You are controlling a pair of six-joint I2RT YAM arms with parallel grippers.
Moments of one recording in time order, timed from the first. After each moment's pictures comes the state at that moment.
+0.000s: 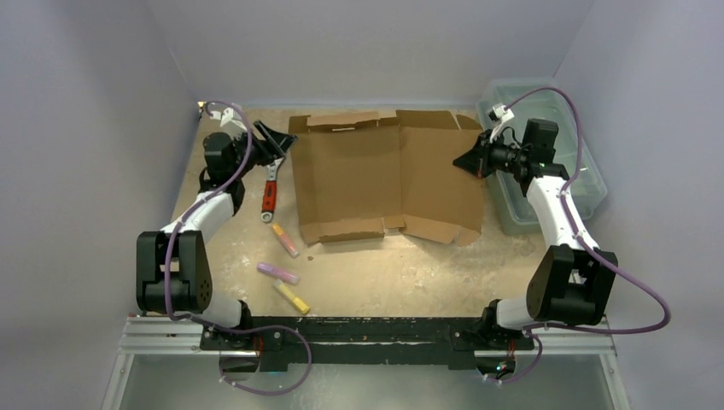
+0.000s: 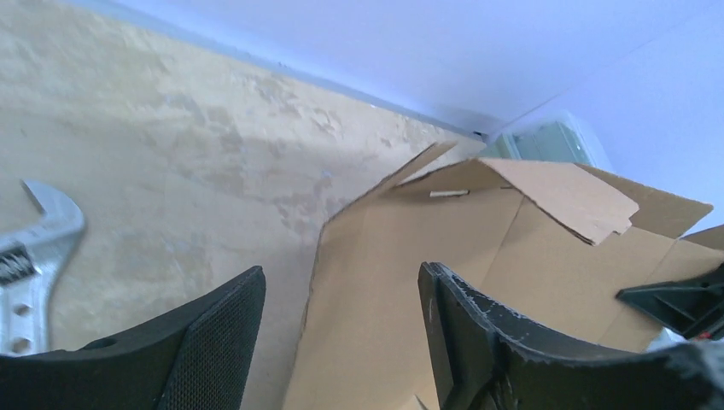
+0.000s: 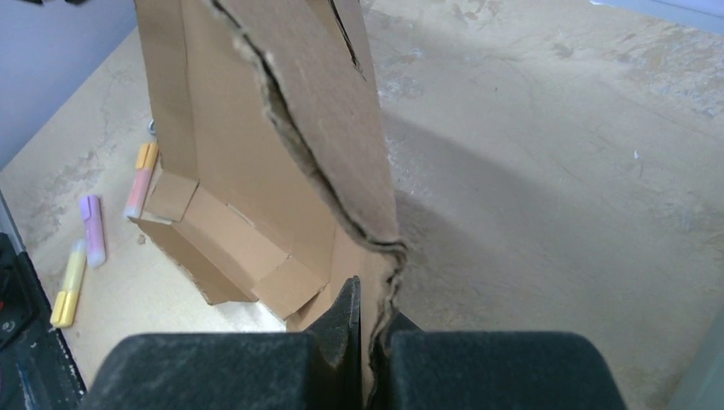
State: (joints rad) left arm 0.01 1.49 0.83 0.52 0.49 -0.70; right arm -0.14 1.42 1.13 -0.31 -0.90 -0.16
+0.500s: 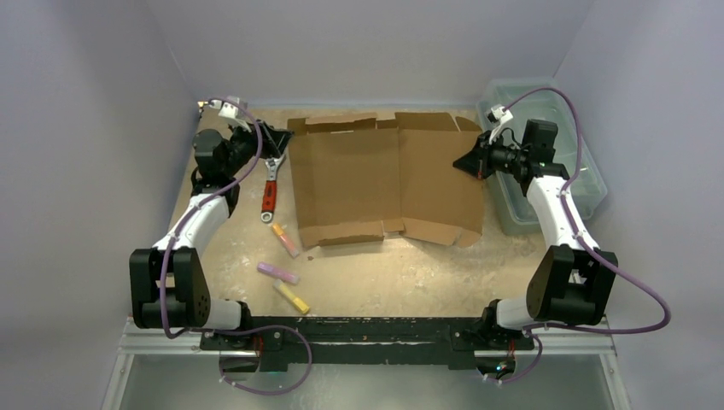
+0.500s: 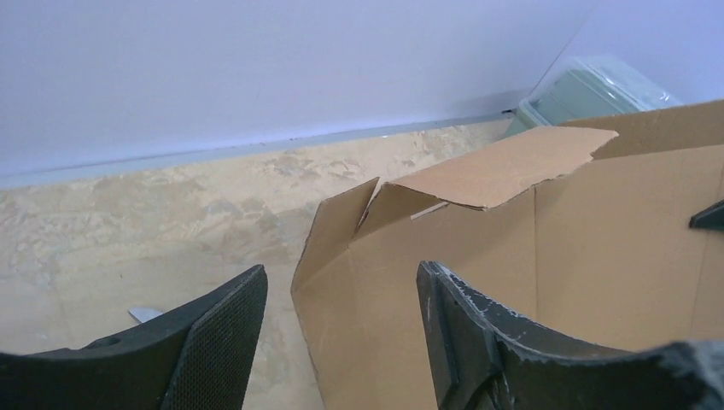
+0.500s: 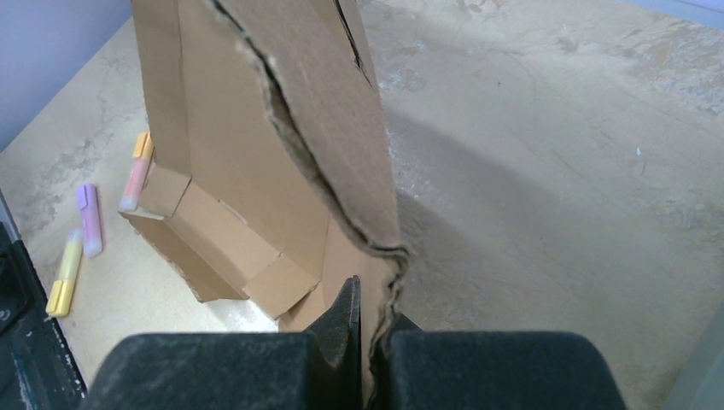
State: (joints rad) left arm 0.03 1.39 0.88 0.51 0.56 -0.35; right arm -0.14 1.42 1.13 -0.35 -0.90 -0.20
